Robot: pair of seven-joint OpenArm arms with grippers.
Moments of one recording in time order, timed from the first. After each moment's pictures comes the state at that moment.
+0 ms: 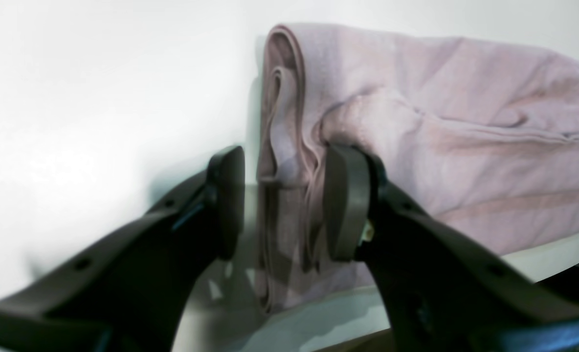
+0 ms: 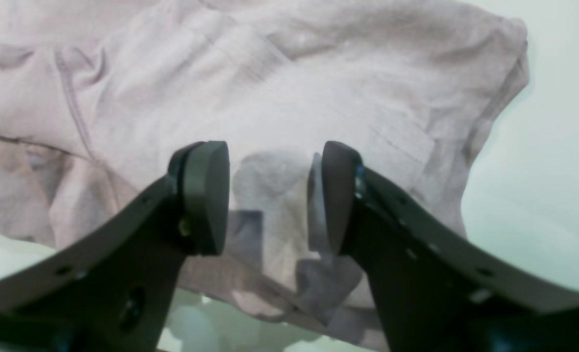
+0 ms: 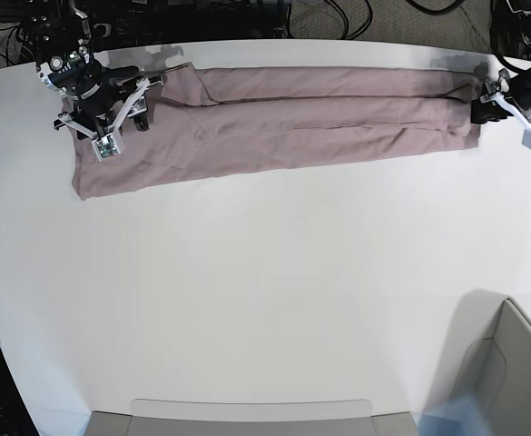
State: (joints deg) left arm 19.5 -32.2 -35.1 69.7 -57.0 -36.7 62.6; right arm -26.6 26.9 -0.6 115.0 18.0 7.3 -48.0
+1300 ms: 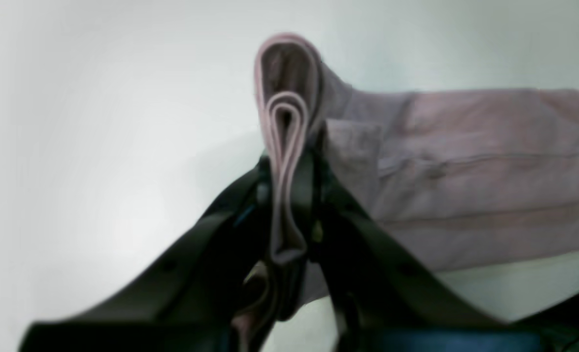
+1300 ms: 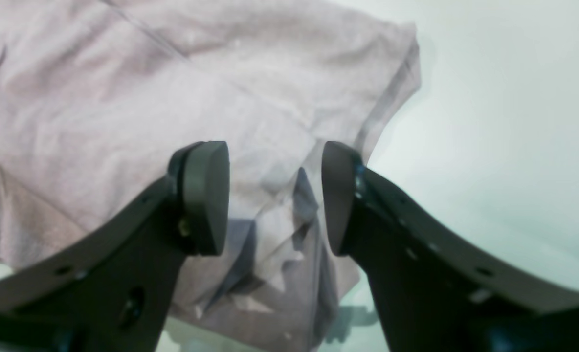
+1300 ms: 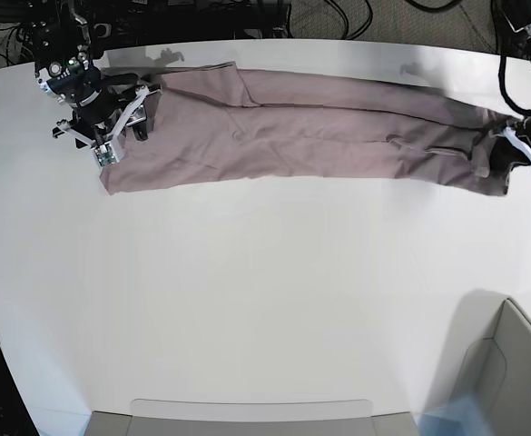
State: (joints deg) left arm 13.4 -29.2 -42.2 92.9 -54.7 -34.7 73.5; right arm -24.6 26.6 -0.6 115.0 17.7 7.2 -48.0
